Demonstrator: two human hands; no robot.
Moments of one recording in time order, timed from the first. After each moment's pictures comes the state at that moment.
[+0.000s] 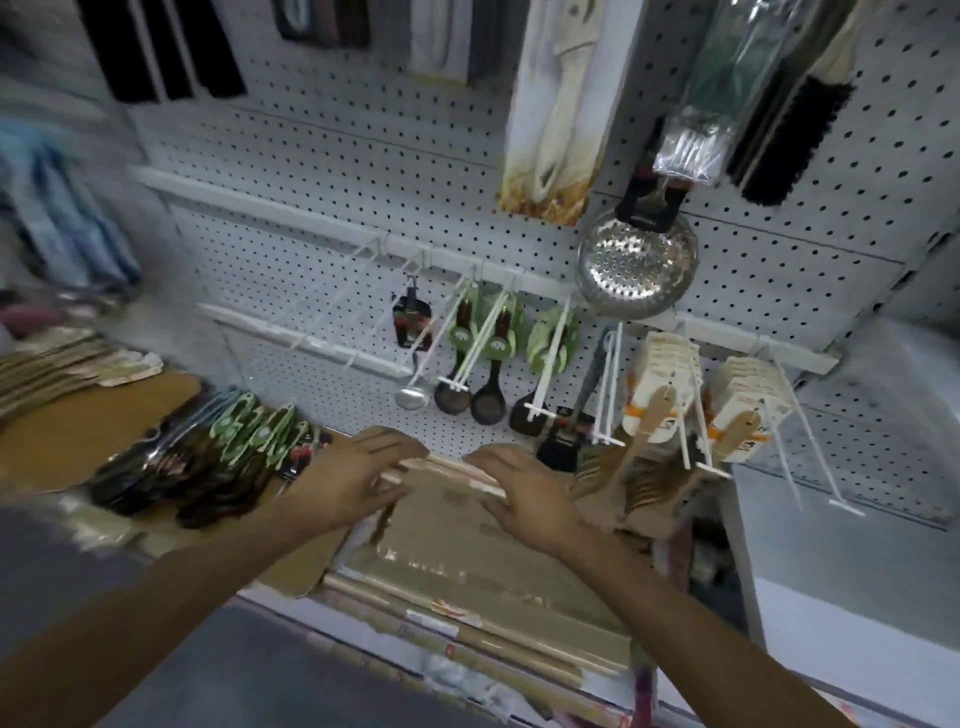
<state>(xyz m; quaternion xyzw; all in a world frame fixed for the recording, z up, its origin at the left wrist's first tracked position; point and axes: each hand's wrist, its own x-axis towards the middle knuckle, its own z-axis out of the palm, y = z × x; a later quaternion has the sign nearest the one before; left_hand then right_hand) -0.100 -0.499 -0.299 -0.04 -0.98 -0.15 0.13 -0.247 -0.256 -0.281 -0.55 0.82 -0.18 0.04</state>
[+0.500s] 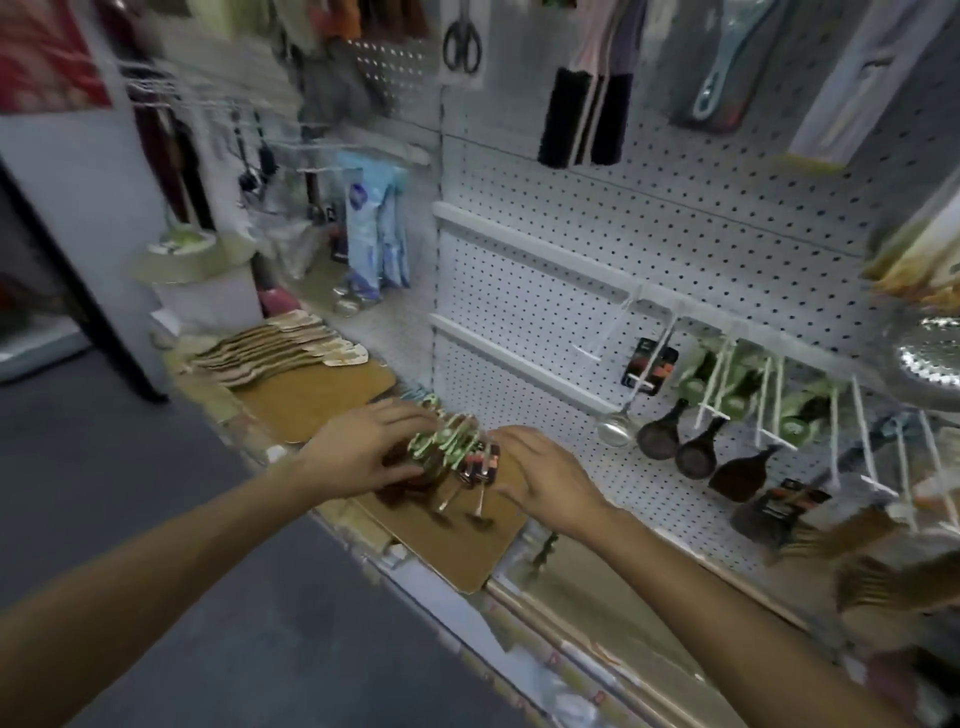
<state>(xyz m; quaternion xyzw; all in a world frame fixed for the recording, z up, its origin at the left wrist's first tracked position) 0.159 -0.705 -0.243 0.08 -0.98 -0.06 0.15 -0.057 -0.503 -0.247 -0.67 0.73 -0.16 0.03</state>
